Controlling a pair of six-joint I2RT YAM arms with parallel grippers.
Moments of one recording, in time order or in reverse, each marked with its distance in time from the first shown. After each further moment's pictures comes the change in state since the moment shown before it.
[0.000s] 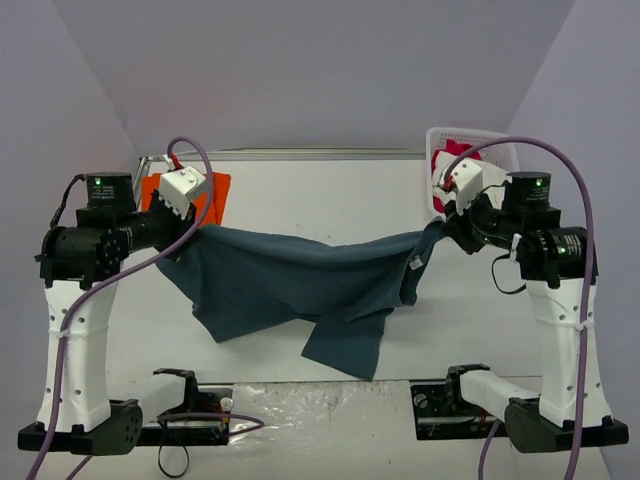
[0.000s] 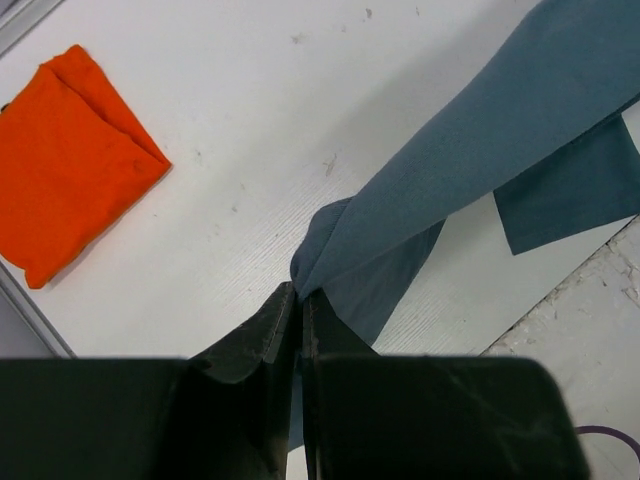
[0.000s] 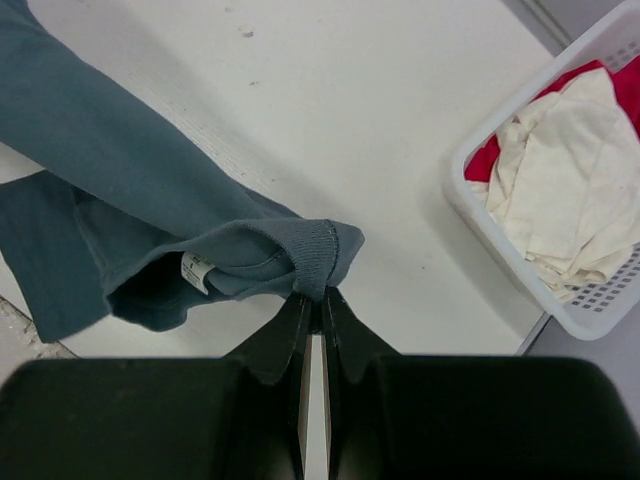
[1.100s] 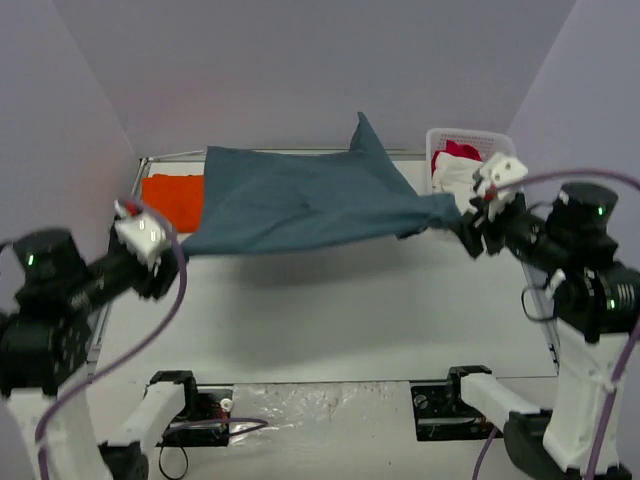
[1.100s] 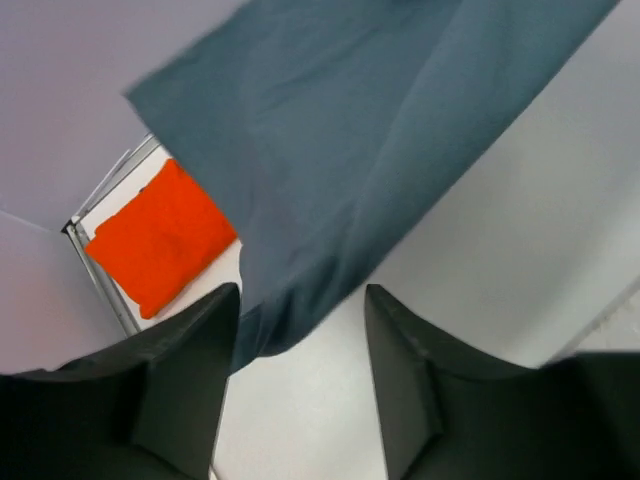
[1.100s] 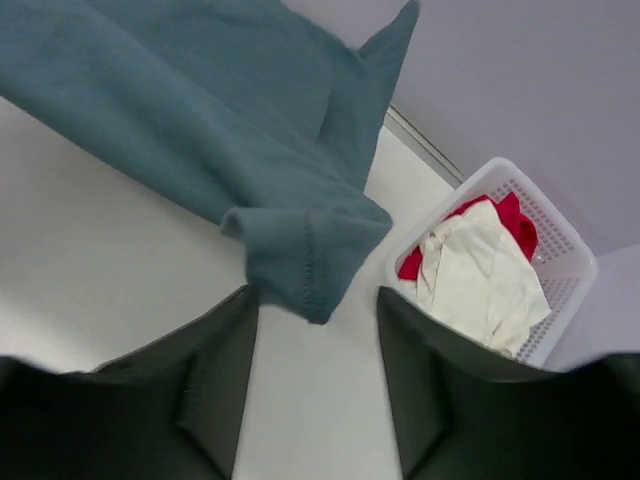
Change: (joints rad) left arm 0.097 -0.052 0.136 0.061 0.055 0.037; right arm -0.039 0.089 0.286 0.069 -0.108 0.074
